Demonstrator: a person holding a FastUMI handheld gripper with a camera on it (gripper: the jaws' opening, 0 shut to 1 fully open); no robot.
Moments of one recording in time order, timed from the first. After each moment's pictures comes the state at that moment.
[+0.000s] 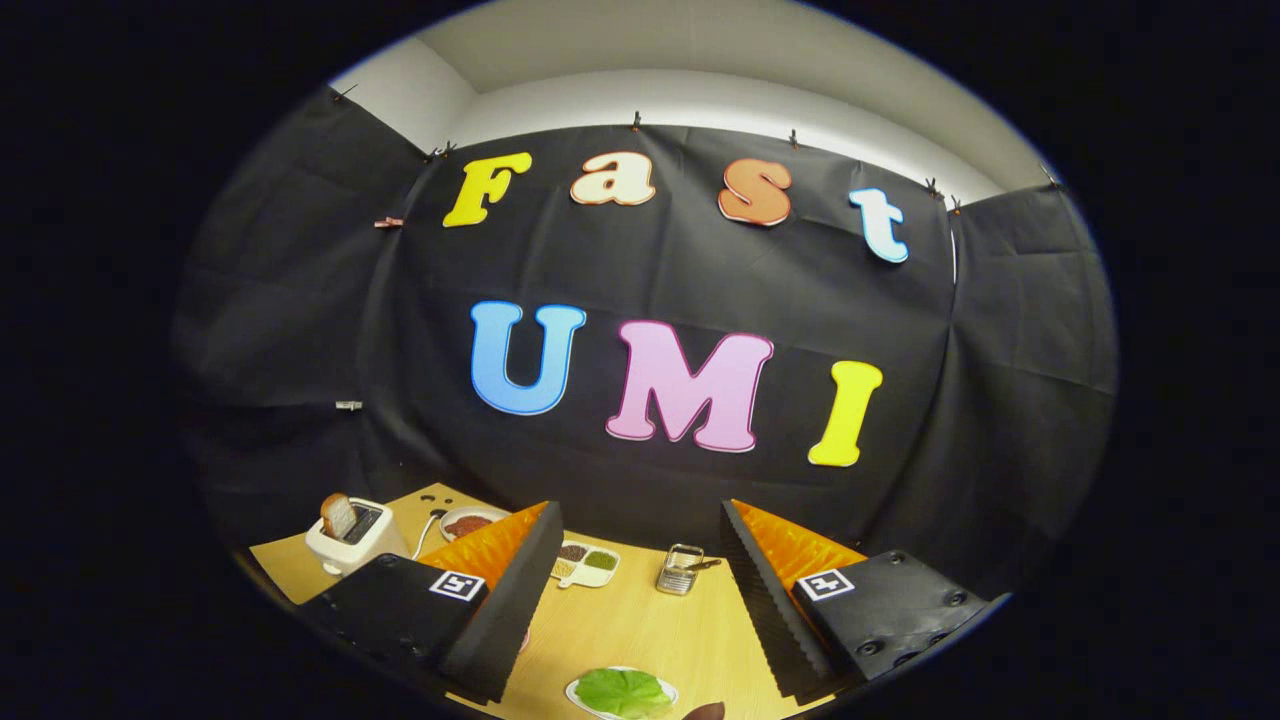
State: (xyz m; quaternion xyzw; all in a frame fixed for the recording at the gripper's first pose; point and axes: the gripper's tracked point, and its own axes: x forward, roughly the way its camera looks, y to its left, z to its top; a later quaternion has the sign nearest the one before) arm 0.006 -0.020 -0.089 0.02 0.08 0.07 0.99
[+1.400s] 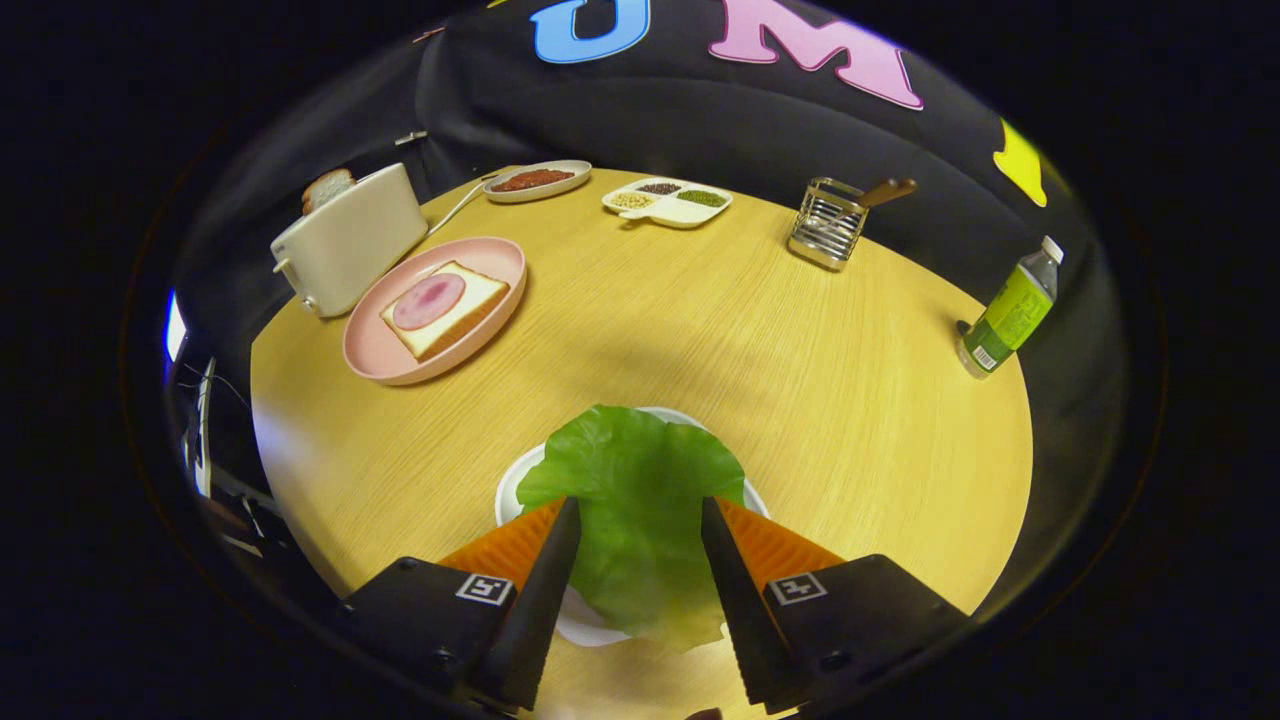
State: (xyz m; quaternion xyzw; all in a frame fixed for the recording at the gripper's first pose) arm -0.034 0.010 -0.517 -0.03 0.48 0.25 0.84
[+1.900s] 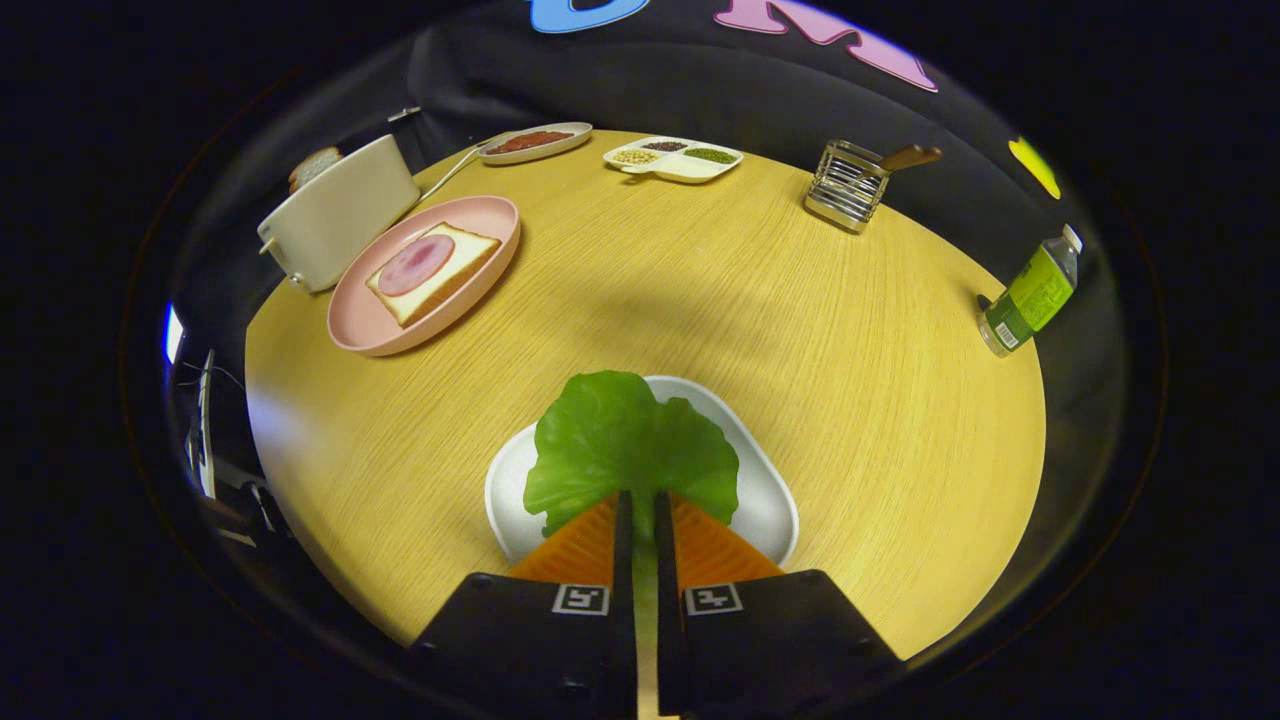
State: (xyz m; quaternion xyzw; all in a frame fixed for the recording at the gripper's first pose) arm -0.040 0.008 -0.529 -0.04 0.52 0.25 0.82
